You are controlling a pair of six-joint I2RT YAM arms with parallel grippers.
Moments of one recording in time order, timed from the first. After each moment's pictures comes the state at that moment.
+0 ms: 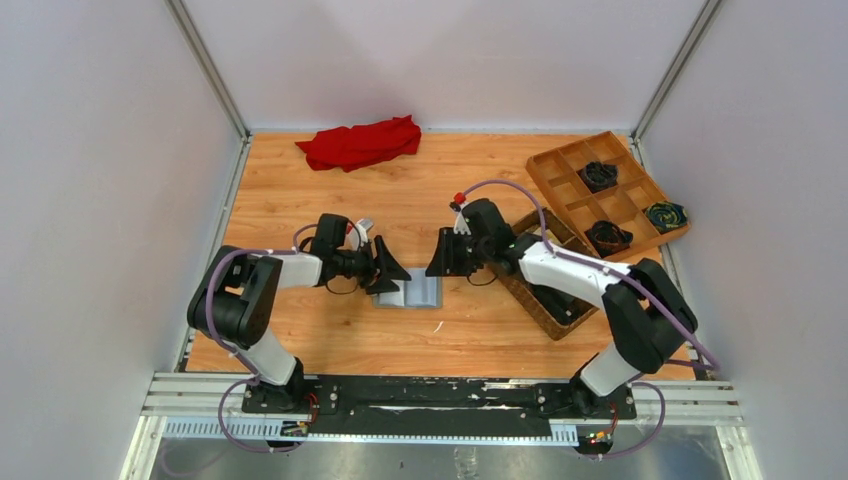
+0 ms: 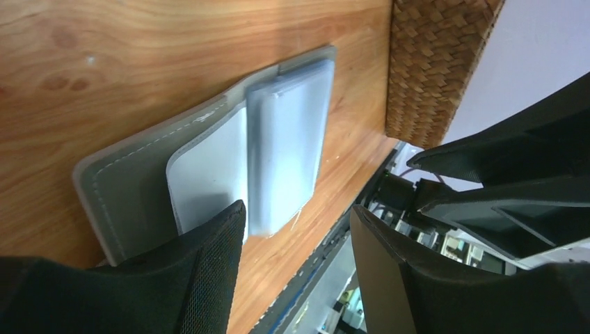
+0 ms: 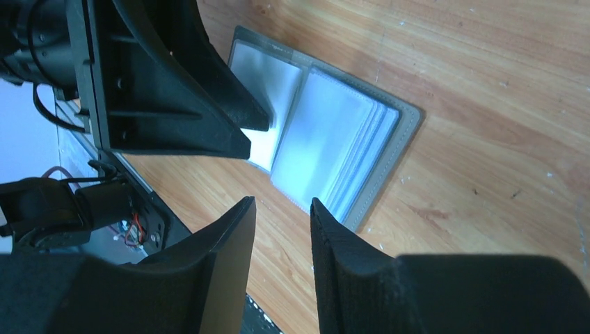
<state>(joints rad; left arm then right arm) -0.27 1.63 0.61 0.17 0.83 -0.82 0.70 1.53 0.93 -0.12 -0.34 0.61</state>
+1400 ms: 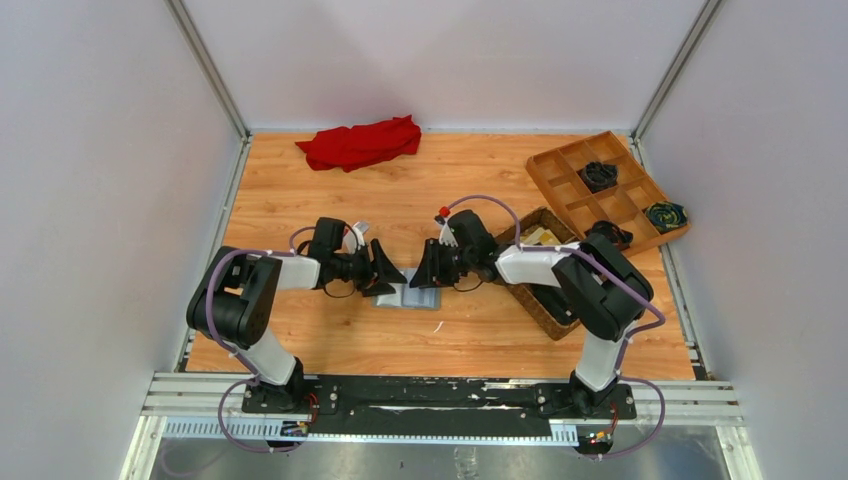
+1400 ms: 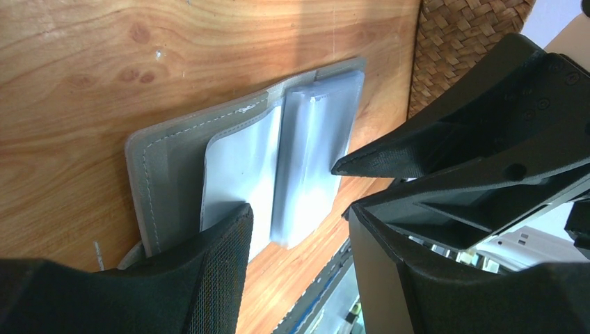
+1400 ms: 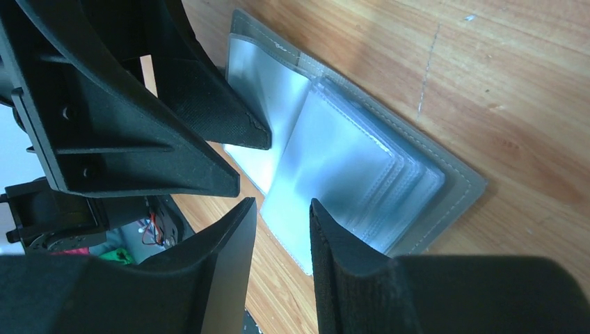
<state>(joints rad) -0.25 1.63 0.57 0.17 0.78 -0.77 0.72 1.78 0.91 0.15 -0.49 0.73</state>
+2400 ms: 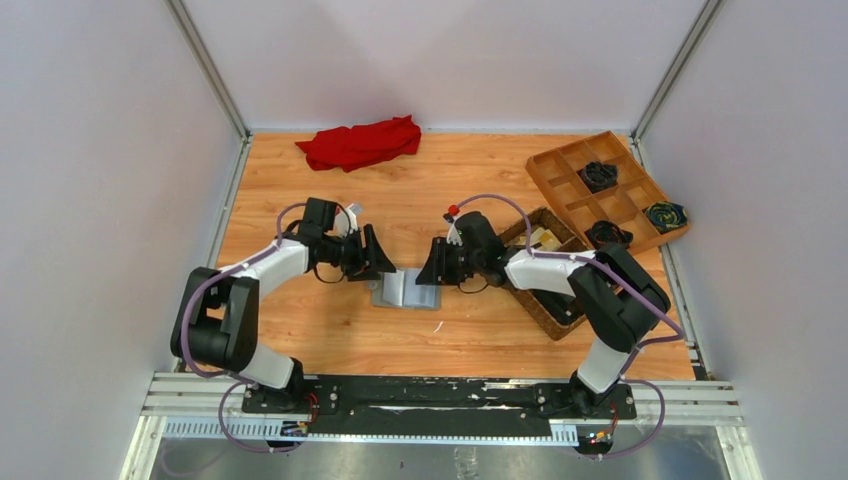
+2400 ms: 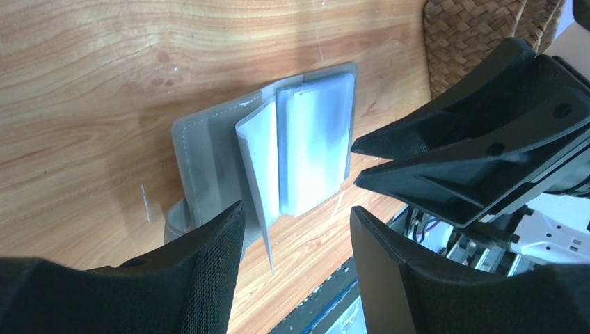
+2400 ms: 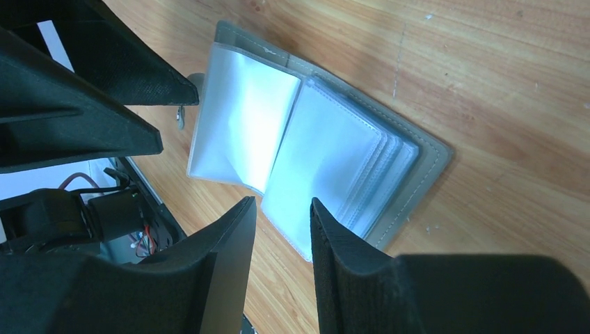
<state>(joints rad) -0.22 1.48 0.75 -0.23 0.67 -0.54 0.72 1.70 0.85 0.17 -0.41 0.73</state>
